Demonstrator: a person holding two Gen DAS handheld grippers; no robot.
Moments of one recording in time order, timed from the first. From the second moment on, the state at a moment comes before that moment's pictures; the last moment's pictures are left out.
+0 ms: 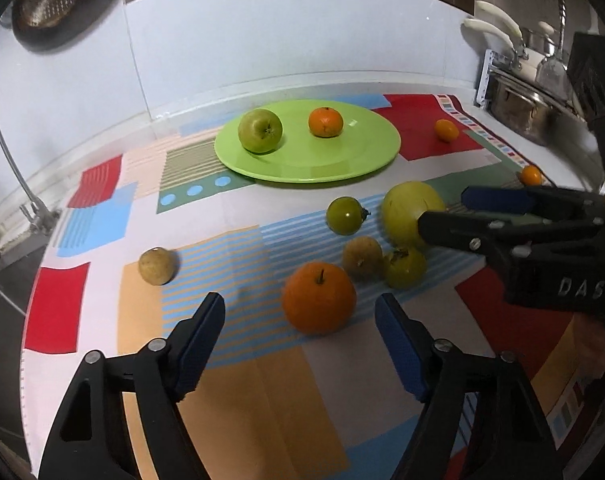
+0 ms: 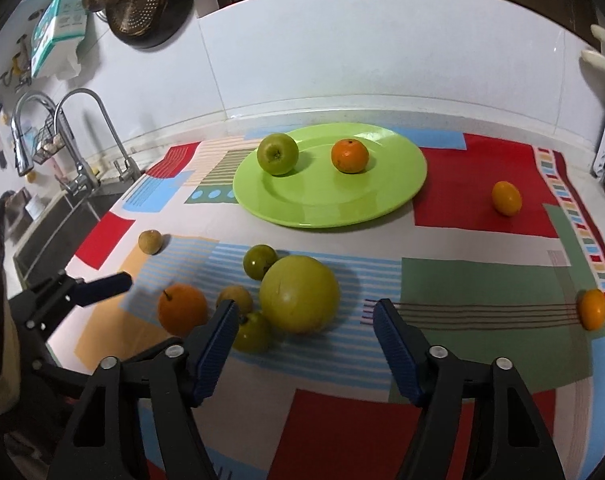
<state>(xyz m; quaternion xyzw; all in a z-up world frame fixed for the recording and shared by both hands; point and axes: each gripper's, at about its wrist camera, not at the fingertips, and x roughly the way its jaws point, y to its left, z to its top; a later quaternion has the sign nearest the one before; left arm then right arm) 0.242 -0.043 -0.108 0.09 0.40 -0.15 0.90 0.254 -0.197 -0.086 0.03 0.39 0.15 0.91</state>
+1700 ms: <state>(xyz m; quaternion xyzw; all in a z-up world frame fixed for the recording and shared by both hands) 0.262 -0.053 -0.041 0.07 0.32 -0.19 0.93 0.263 -0.207 -0.043 0.06 0.34 0.14 0.93</state>
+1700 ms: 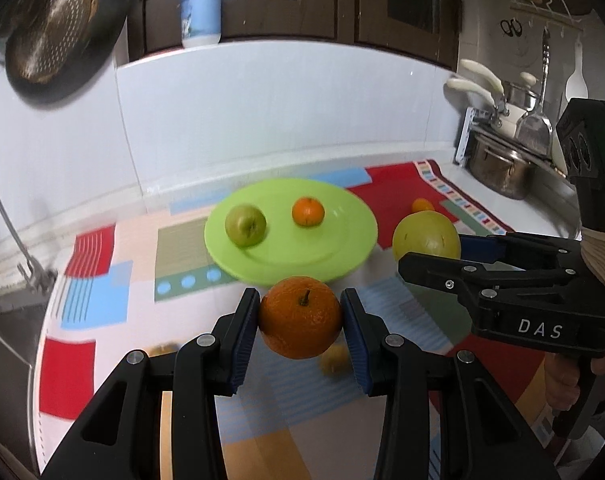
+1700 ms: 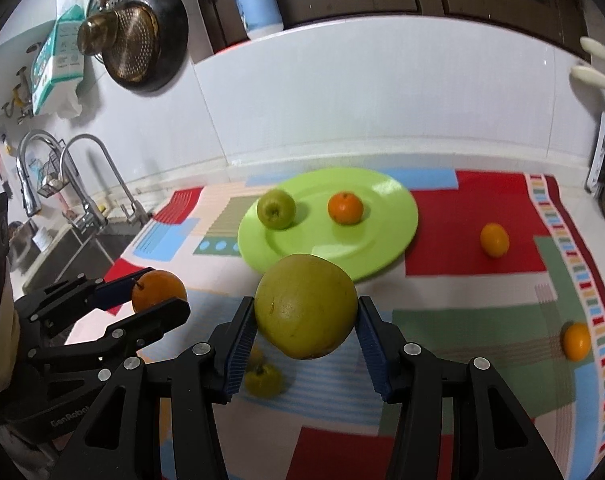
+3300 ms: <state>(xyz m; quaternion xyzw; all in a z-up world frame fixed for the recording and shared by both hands) 0.379 -0.072 -0.073 0.08 0.34 -0.18 0.92 0.388 -0.227 -0.082 0.04 0.36 0.11 0.93</state>
